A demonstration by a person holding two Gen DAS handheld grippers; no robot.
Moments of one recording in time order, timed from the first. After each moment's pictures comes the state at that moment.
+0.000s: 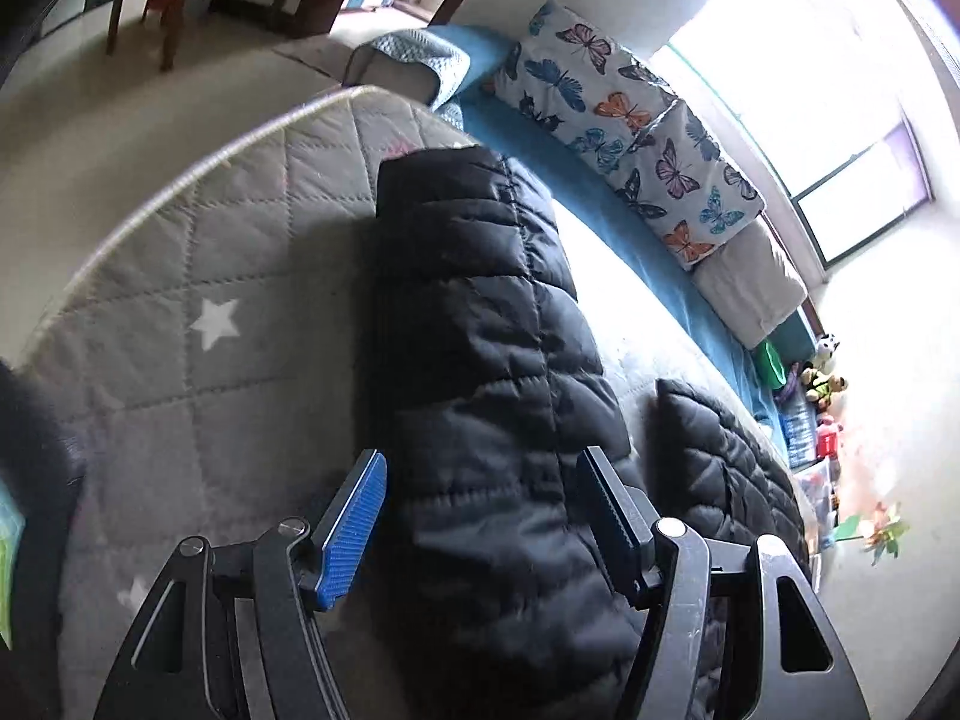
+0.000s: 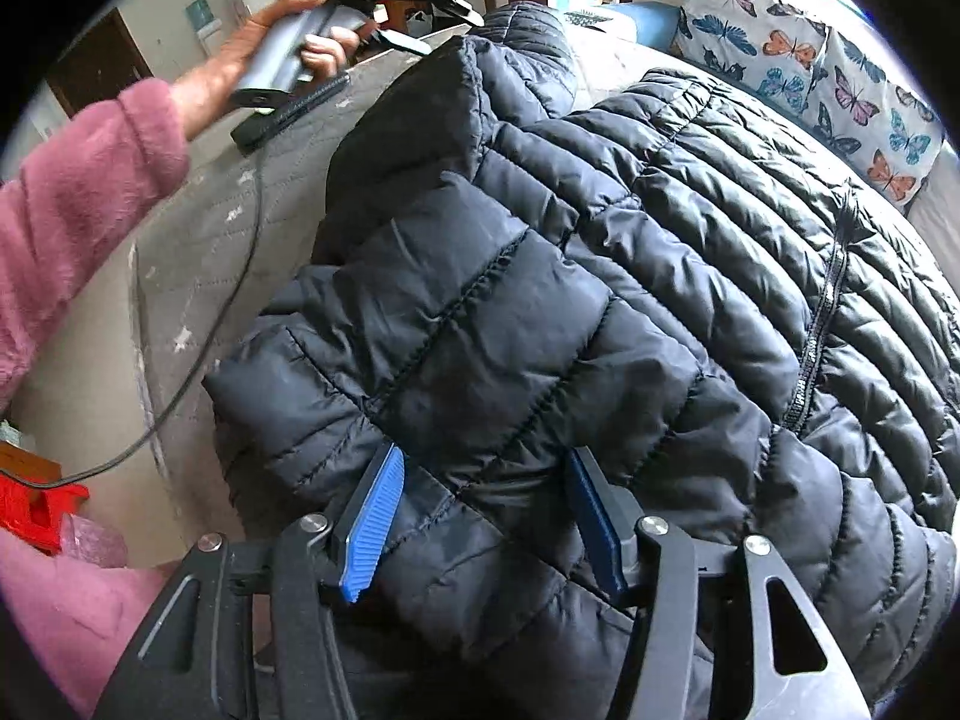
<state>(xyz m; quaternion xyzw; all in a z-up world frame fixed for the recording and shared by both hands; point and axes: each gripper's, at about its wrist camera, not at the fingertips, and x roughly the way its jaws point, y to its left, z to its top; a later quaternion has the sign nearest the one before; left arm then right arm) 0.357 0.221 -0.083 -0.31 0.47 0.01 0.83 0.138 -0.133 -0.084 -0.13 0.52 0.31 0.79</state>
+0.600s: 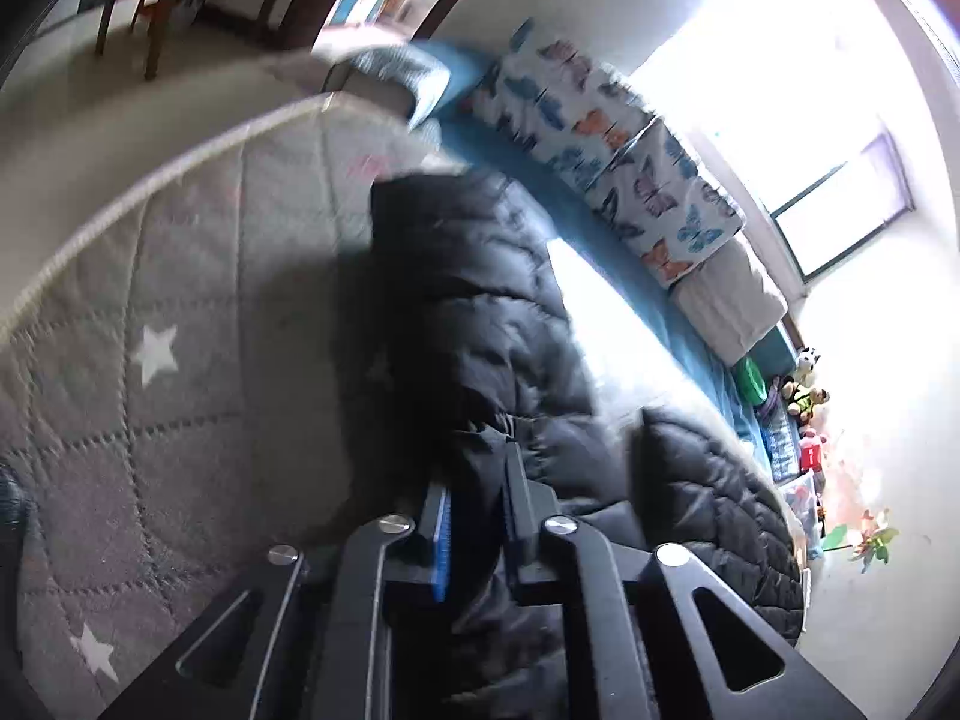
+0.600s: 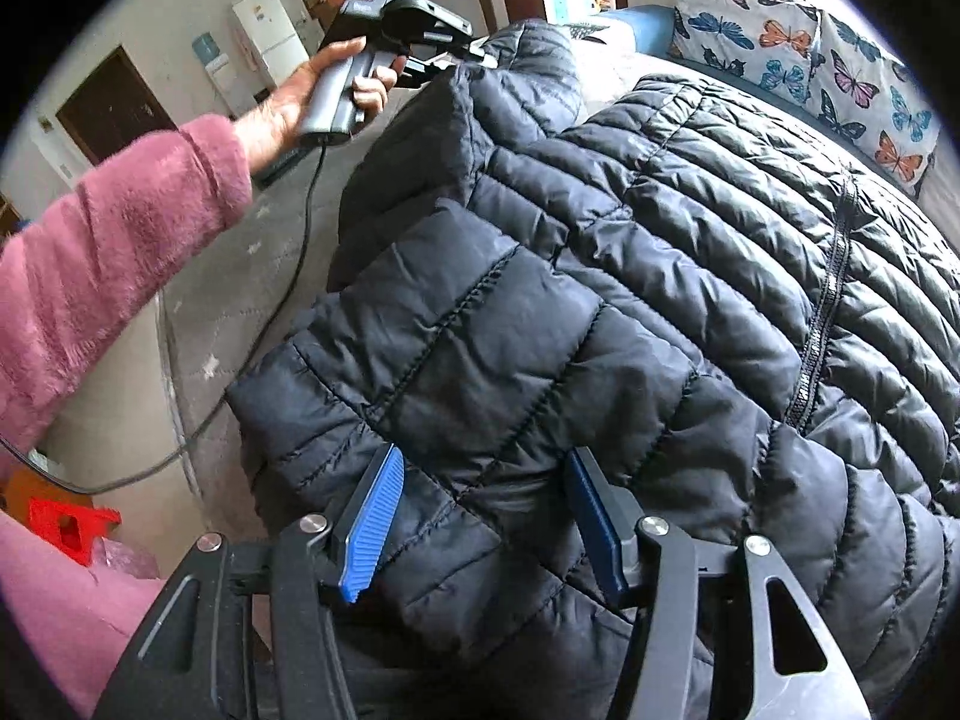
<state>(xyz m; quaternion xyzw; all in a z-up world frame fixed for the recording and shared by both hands) 0.376 0.213 -0.090 -0.31 0.41 -0.02 0.86 0.135 -0.149 -0.068 -0.08 0.51 0.33 0.79</state>
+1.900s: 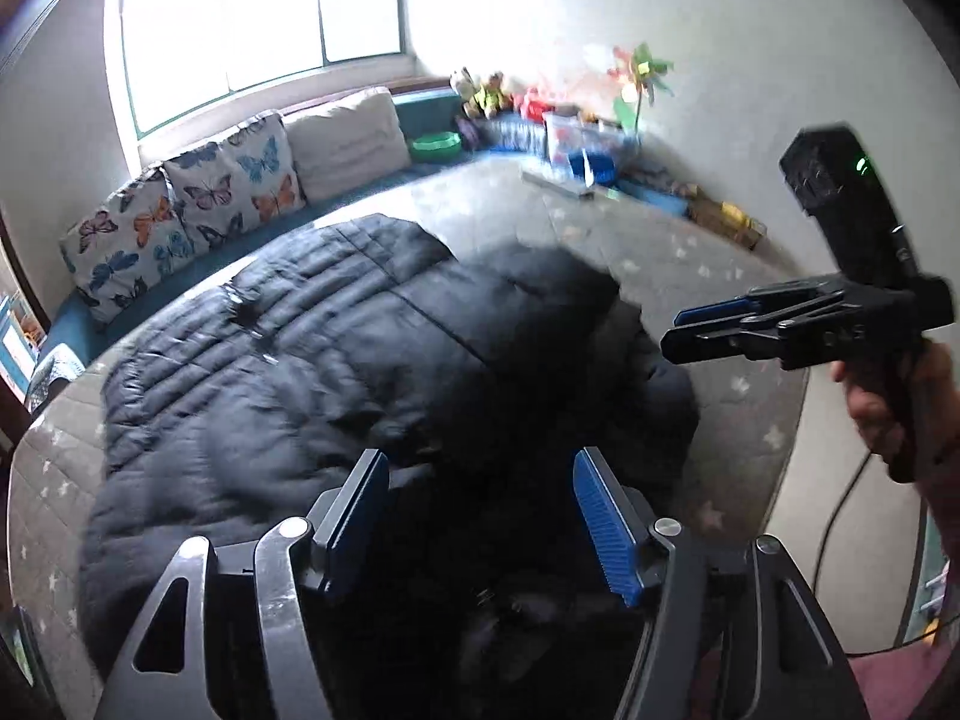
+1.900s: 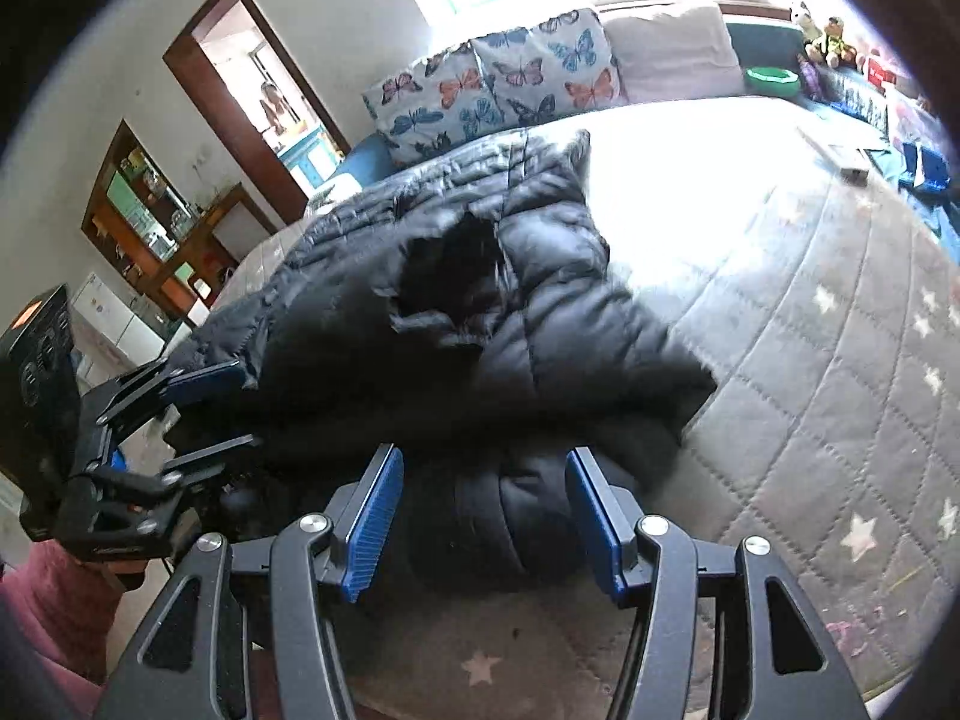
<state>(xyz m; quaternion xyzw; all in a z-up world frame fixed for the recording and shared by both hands) 0.022 -0.237 -0.009 0.16 0.35 -0.35 0.85 0.016 -0.393 -0.038 0.17 0.40 0.09 0.90</state>
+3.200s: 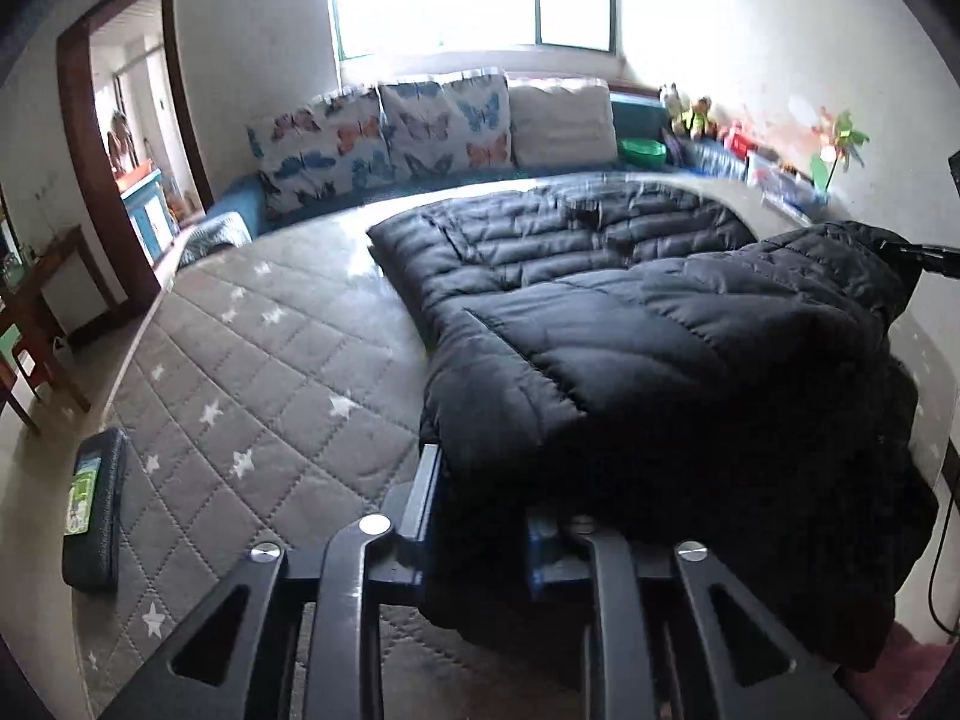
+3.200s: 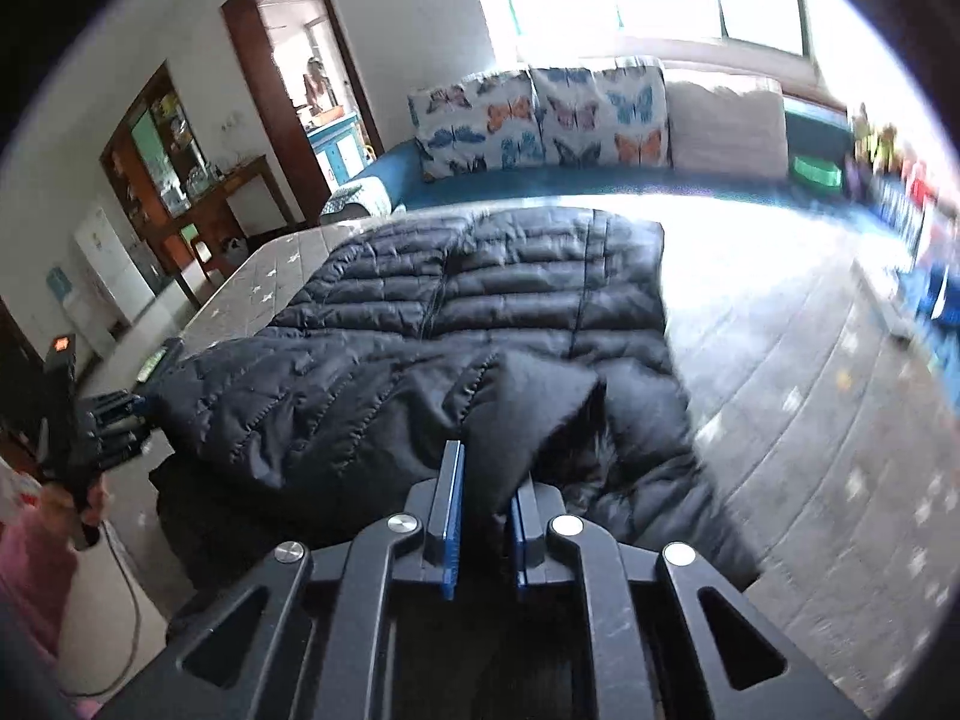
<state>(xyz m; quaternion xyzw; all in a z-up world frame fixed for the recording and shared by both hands) 0.070 0.011 -0.033 0.10 0.37 -0.15 0.91 0.072 -0.339 0.008 0.04 0.37 0.09 0.92</state>
